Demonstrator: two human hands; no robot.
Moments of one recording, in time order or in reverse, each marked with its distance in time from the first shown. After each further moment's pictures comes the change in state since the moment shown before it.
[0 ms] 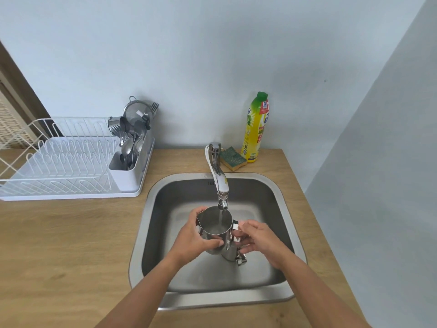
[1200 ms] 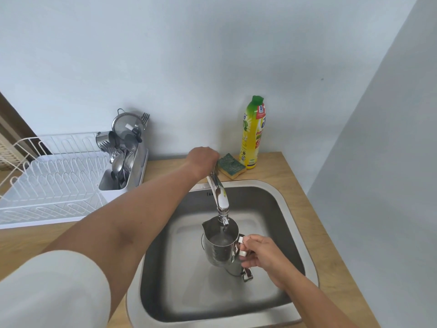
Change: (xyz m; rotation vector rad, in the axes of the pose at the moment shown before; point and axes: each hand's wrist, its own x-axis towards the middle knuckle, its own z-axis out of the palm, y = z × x) left_hand 0.222 0.118 -0.040 1.473 0.037 0.417; right_hand 0.016 0.010 0.003 0.077 0.084 0.028
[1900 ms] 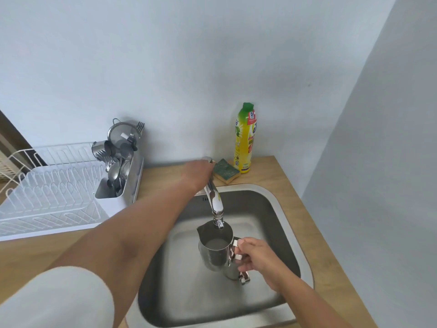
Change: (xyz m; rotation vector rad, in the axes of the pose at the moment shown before) left_hand -0.019 0.010 0.002 -0.136 0.020 -0.016; right_hand -0.013 -0.007 0.006 -0.029 0.018 0.004
